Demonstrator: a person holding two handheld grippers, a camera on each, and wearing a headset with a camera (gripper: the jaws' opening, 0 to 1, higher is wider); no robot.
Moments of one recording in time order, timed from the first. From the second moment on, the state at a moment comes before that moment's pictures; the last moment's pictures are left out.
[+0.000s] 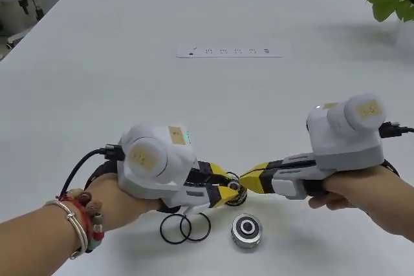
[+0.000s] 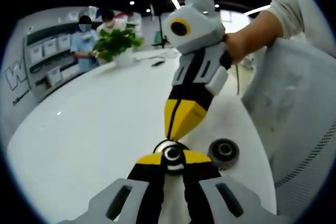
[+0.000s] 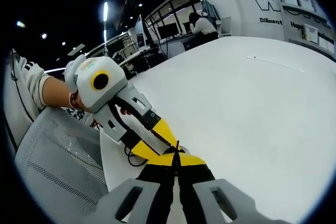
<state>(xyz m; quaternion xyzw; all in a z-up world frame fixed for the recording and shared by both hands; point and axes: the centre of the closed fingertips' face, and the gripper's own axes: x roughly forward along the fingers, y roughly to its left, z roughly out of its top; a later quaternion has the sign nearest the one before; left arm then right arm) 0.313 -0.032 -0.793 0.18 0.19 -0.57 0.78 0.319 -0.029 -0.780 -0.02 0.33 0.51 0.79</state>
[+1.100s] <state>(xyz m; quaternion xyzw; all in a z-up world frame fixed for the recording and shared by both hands) 0.293 -0.021 -0.755 0.17 0.19 -0.59 0.77 0.315 -0.041 -0.762 -0.01 0.33 0.51 0.80</state>
